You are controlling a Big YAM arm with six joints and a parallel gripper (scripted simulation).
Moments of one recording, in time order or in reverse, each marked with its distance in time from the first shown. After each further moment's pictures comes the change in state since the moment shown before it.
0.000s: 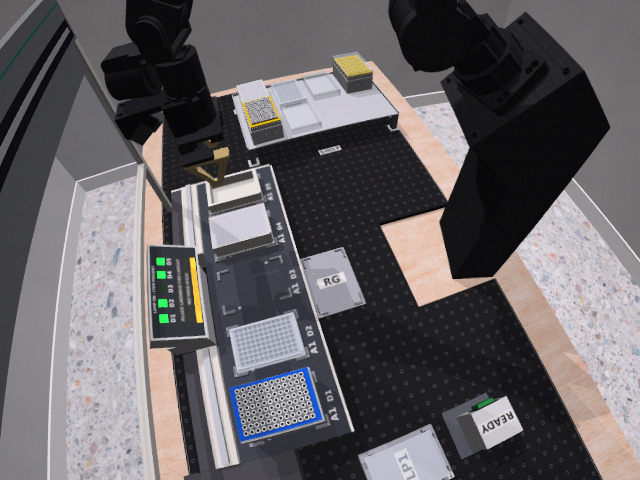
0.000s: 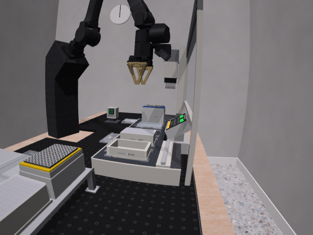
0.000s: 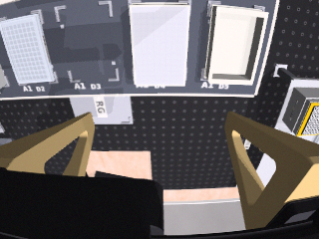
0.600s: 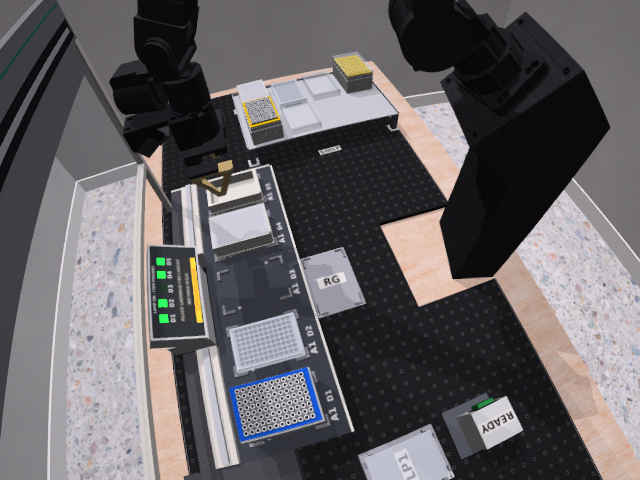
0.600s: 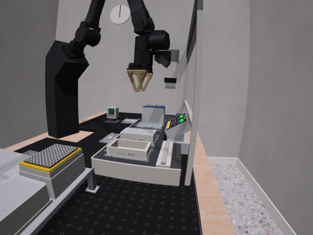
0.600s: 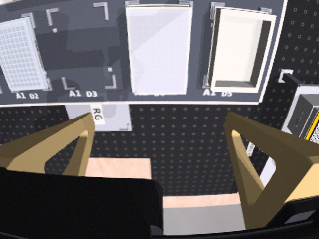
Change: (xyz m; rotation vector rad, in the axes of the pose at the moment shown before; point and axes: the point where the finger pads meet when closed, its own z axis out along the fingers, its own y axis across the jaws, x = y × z) arm -0.001 -0.001 0.026 0.002 -0.003 0.000
